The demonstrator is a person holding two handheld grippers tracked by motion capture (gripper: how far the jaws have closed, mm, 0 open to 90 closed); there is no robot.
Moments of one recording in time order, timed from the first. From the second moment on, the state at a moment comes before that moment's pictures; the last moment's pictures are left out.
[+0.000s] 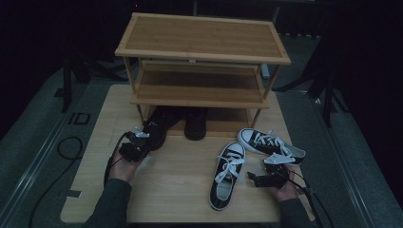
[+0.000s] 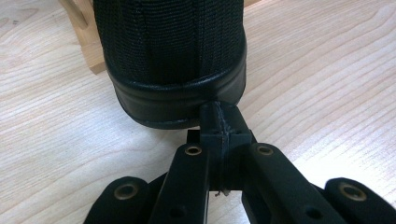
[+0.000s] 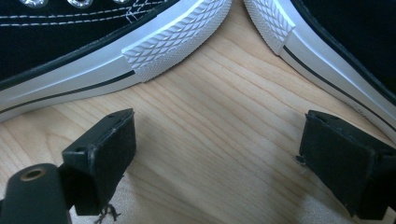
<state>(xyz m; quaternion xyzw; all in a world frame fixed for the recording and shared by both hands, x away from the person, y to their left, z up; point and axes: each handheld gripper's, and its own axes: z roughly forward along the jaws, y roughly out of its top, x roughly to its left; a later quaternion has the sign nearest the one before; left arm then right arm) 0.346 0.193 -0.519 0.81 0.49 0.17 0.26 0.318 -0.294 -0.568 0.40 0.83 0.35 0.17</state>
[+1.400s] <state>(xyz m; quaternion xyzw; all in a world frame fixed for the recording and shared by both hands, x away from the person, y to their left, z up) 0.371 0.209 -0.516 0.78 0.52 0.18 0.29 0.318 -0.294 -0.568 0.40 0.83 0.35 0.17</state>
